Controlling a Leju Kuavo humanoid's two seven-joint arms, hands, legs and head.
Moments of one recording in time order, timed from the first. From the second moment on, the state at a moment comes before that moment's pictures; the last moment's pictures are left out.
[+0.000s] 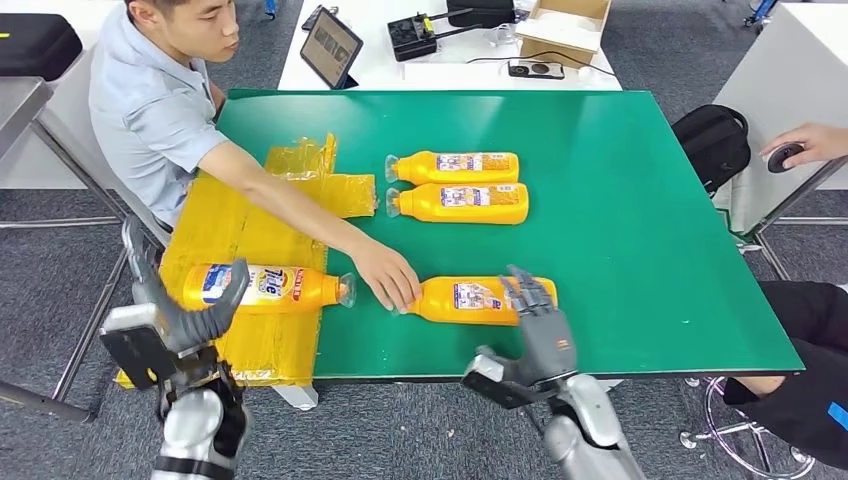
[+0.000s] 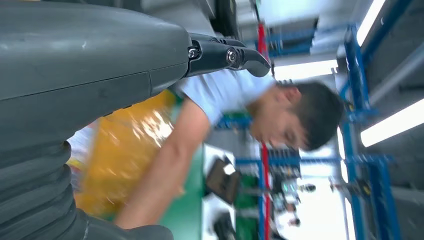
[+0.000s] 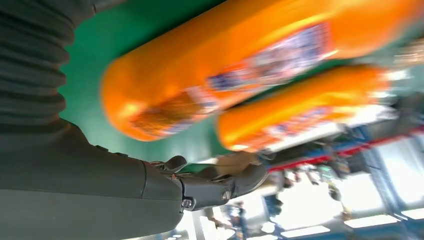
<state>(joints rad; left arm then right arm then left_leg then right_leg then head) -0.04 -0.22 -0.15 -1.57 -0.18 0.59 -0.59 -0.14 -0.03 0.17 -1.07 0.91 -0.52 -0.32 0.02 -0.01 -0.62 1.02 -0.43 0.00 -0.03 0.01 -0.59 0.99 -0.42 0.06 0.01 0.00</state>
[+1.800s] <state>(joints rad) -0.03 -0.24 -0.23 -1.54 -0.21 0.53 -0.52 -0.68 0.00 0.12 -0.42 0.87 -0.02 -0.18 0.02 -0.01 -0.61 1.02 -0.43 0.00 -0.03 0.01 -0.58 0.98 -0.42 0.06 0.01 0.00</state>
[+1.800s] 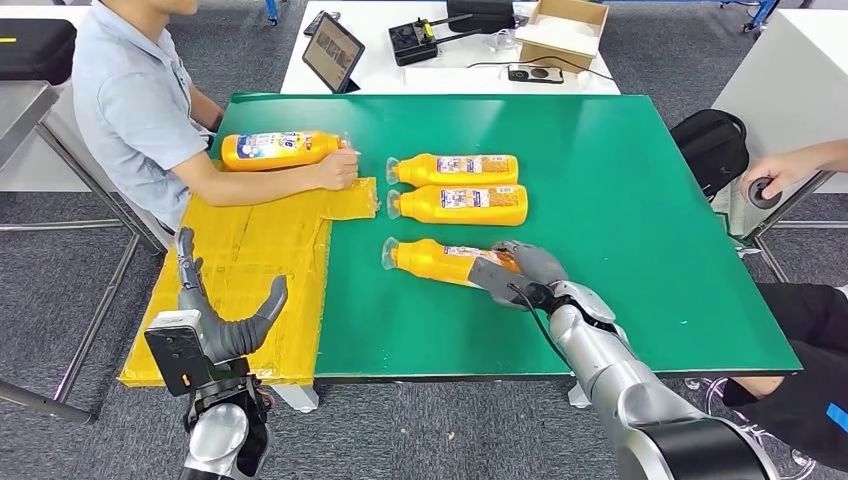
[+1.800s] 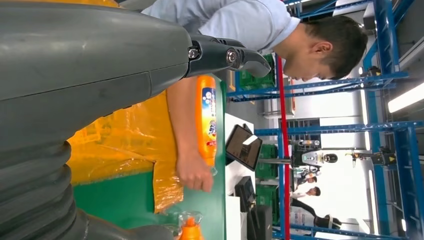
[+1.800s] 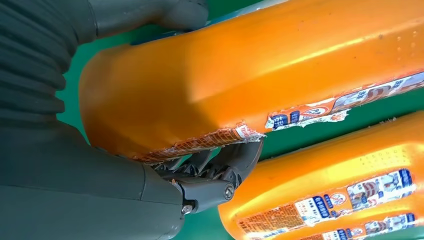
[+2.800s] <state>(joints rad) 0.04 -0.22 -0.26 -1.57 0.06 0.31 -0.49 -0.50 0.05 0.02 -0.57 0.42 -0.01 -0.57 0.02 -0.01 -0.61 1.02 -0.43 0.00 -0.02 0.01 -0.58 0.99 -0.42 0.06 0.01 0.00</state>
